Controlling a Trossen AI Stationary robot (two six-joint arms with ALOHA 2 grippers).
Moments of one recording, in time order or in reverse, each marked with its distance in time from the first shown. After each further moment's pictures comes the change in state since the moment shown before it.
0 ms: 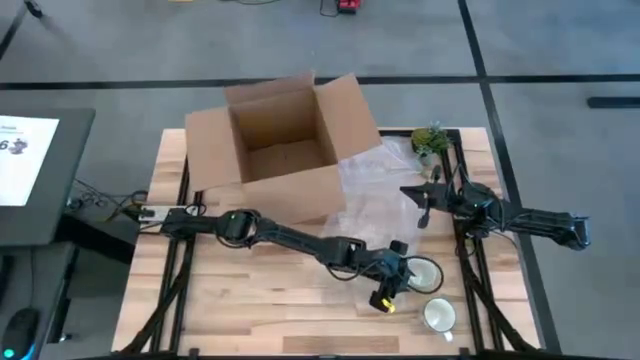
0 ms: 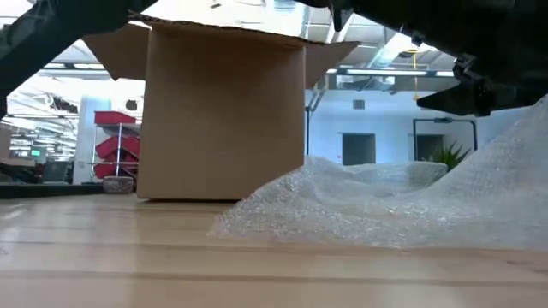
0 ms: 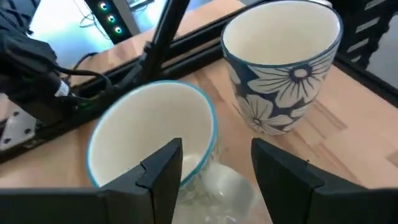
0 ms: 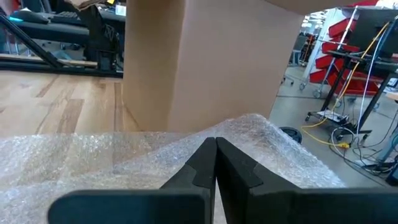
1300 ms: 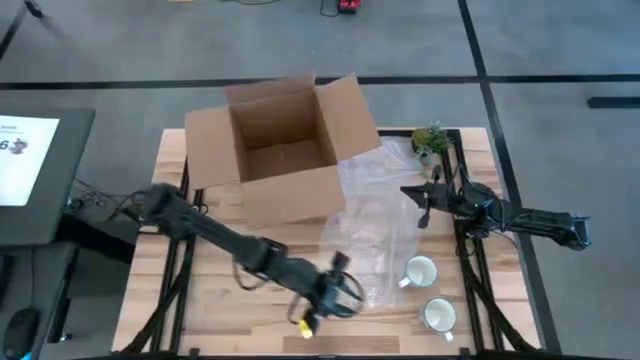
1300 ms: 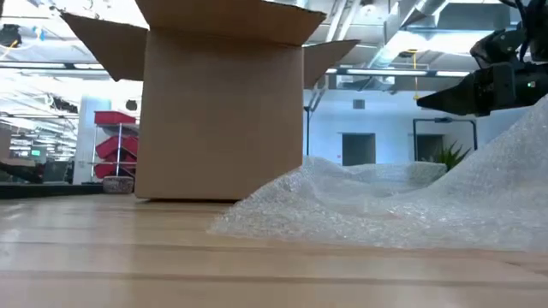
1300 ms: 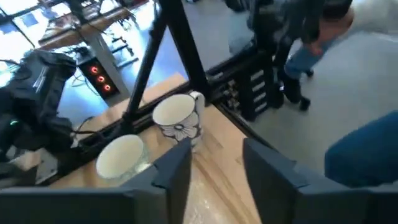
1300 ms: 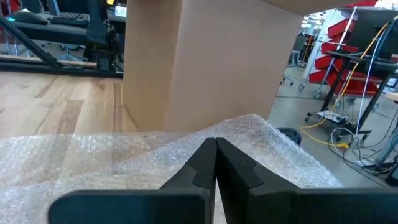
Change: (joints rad) left arm -0.191 -0.649 -0.720 0.252 -0.045 0.022; right arm 0.000 0.000 0.000 0.007 0.001 0.000
